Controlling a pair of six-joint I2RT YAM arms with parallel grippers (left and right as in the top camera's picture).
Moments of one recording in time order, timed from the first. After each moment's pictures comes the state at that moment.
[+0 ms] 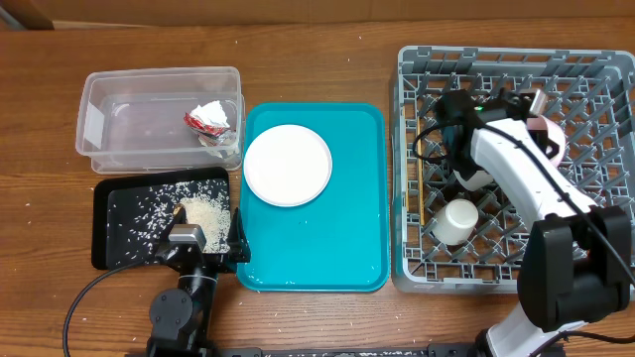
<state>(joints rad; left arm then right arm) -0.15 0.02 0.01 -0.07 -0.09 -0.19 0.20 1.81 1.33 -1.22 1.25 0.67</state>
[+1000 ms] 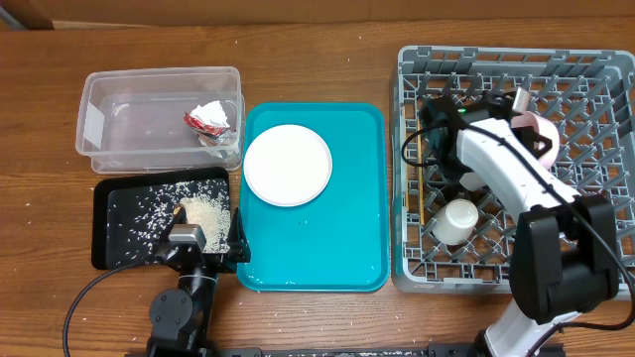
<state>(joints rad) -0.15 0.02 0.01 -0.07 -0.09 -0.19 0.25 1.86 1.33 -1.25 1.34 0.66</state>
